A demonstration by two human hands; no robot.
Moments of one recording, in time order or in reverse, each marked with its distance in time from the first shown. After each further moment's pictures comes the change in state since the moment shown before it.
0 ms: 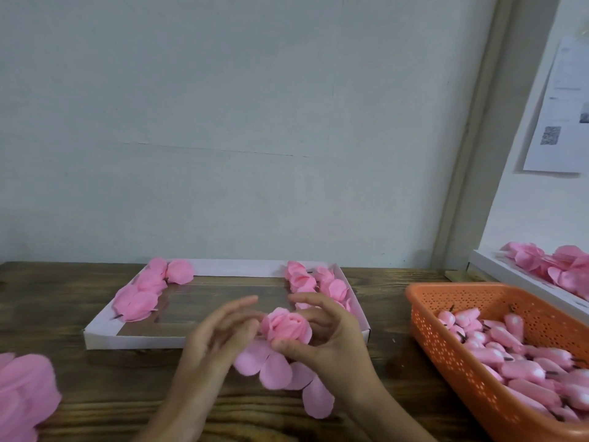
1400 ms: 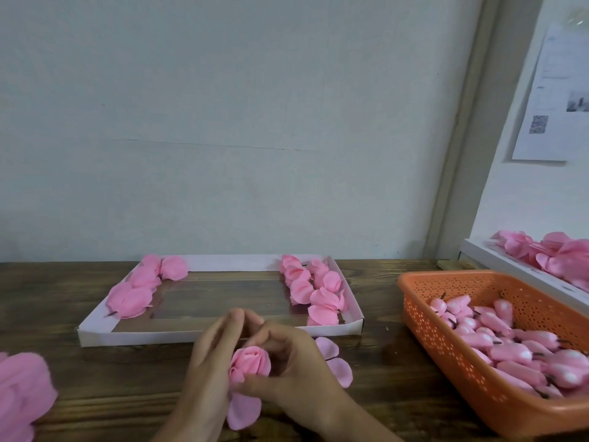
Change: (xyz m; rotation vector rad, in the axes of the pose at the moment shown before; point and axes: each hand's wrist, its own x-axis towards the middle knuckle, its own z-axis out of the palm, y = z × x) left_hand -0.011 -0.012 0.025 -0.165 0.236 -0.087; right_hand -0.023 0.000 0.037 -0.101 -0.182 0.101
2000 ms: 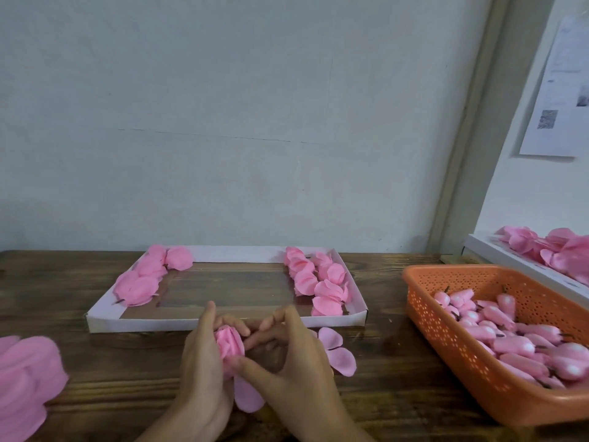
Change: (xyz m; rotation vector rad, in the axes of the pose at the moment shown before) left_hand 0.007 0.002 -0.007 -0.115 0.139 -0.238; right_hand -0.015 -0.007 0.023 -0.234 0.229 -0.044
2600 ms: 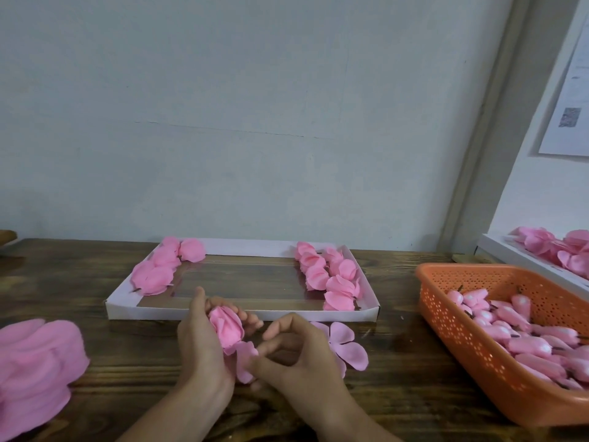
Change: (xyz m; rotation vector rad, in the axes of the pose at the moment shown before) left_hand 0.010 0.014 -0.009 -0.109 0.084 0.025; right_hand -0.003 -0.007 0.005 0.426 -0.105 0.328
